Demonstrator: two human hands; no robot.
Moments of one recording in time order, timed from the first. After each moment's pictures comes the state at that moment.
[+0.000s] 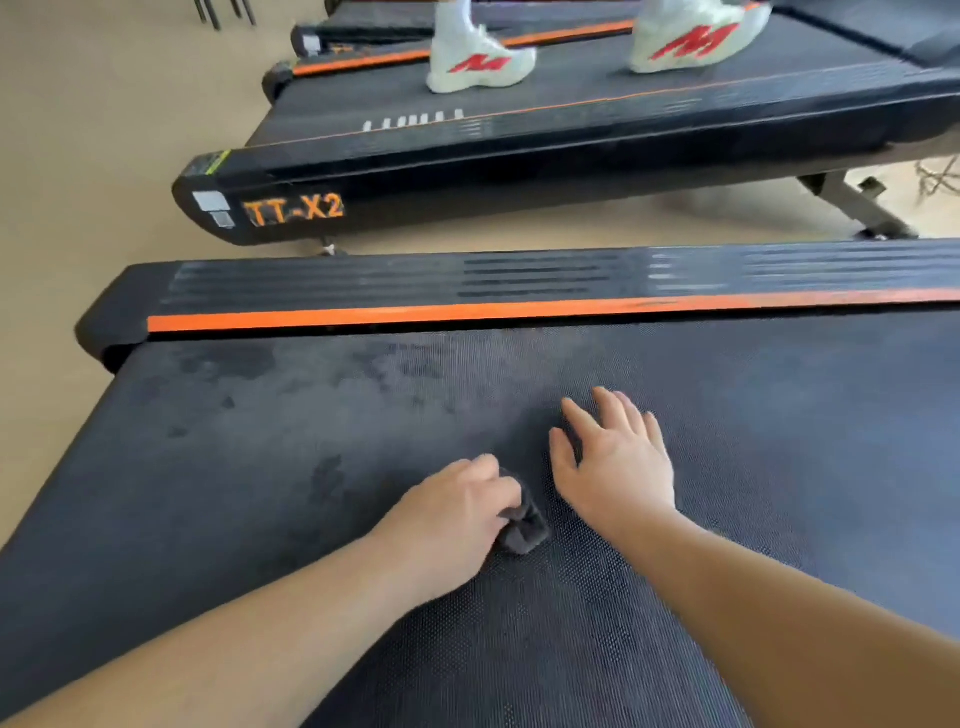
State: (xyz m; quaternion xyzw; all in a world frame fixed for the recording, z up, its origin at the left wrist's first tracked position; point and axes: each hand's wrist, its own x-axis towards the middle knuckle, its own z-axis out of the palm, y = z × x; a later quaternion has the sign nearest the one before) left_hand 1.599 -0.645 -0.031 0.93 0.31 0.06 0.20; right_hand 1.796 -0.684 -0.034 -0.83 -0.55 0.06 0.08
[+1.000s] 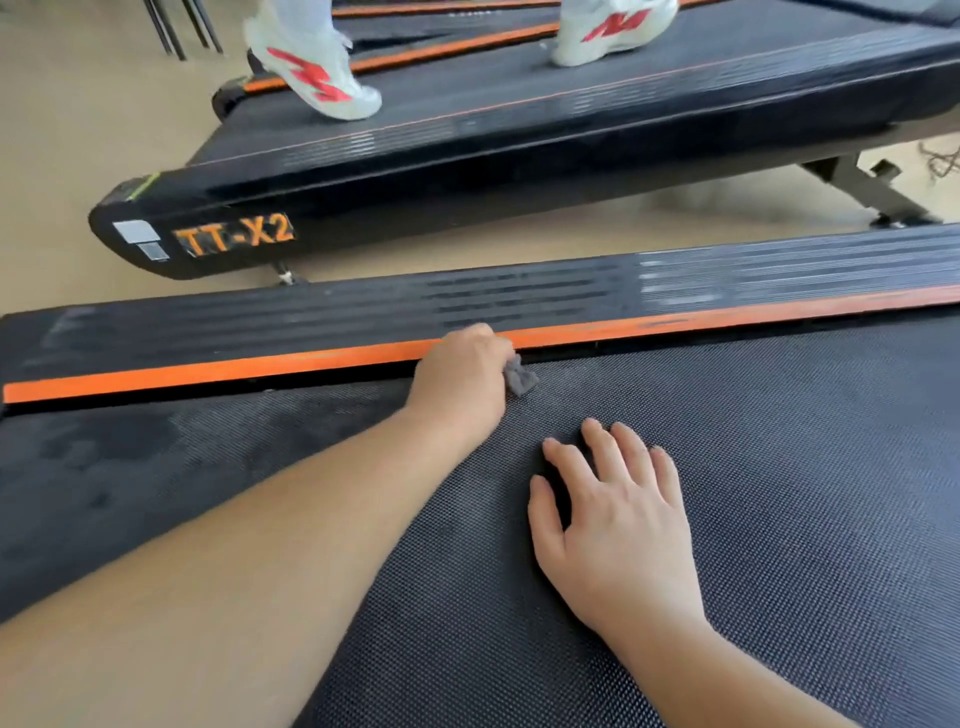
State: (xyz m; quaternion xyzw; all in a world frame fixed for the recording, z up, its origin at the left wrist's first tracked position) left_hand 1.724 -0.464 -0.044 0.89 0.42 0.18 0.10; right_hand 1.811 -0.646 -0.078 -0.83 -0.54 -0.04 0.14
